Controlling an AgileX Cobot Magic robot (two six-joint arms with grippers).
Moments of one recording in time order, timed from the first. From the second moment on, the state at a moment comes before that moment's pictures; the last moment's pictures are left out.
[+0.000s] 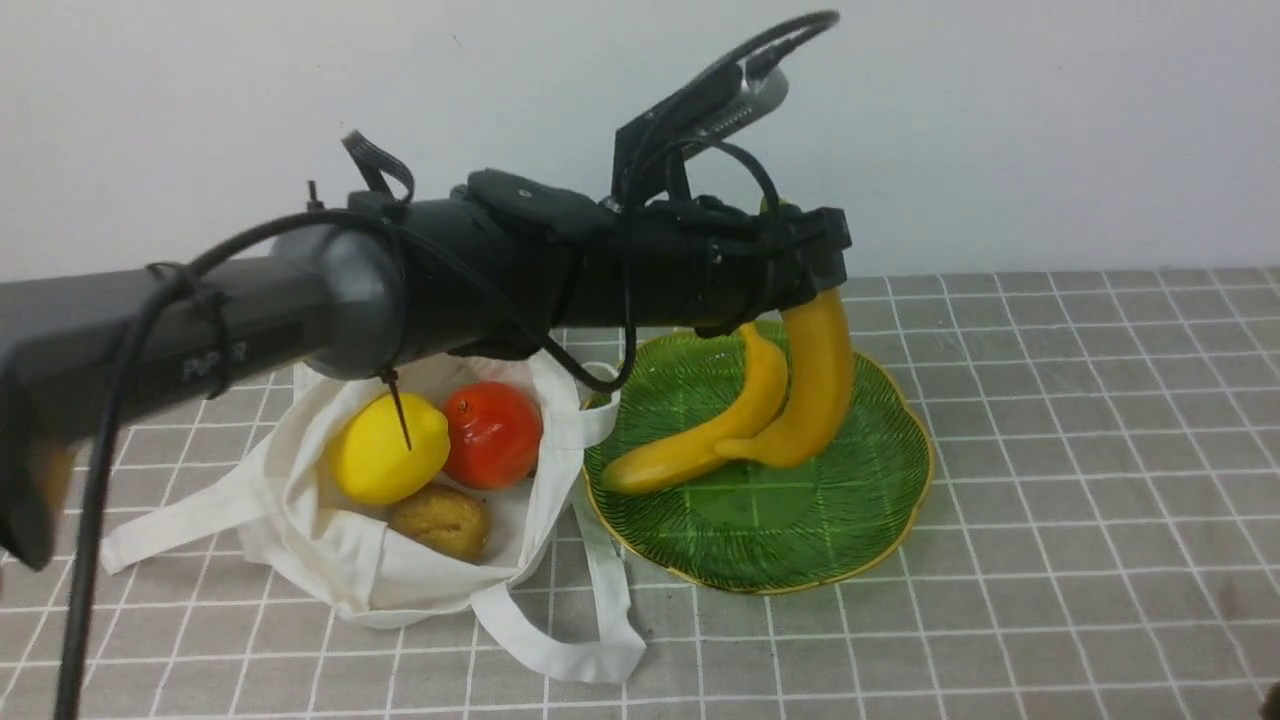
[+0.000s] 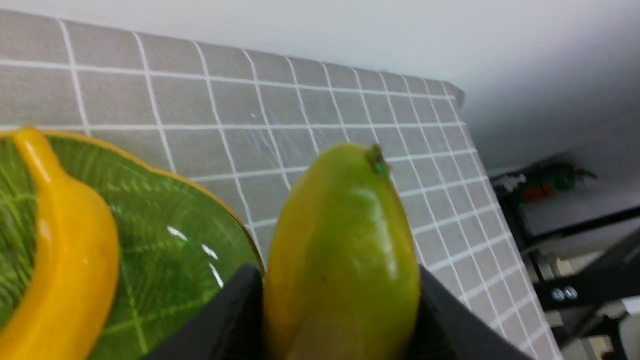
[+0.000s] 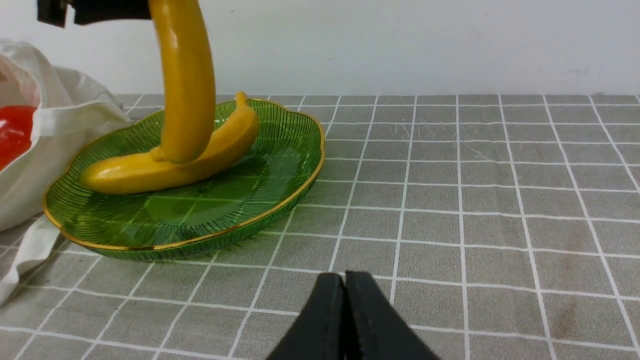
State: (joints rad) right arm 0.20 -0.01 0.03 0.06 0.37 0.02; left arm -0.56 1.95 -1.43 -1.46 0.27 0.77
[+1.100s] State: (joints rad) right arm 0.20 -0.01 0.03 0.06 0.37 0.02; left arm -0.21 1.46 -1.39 -0.57 1.21 0.66
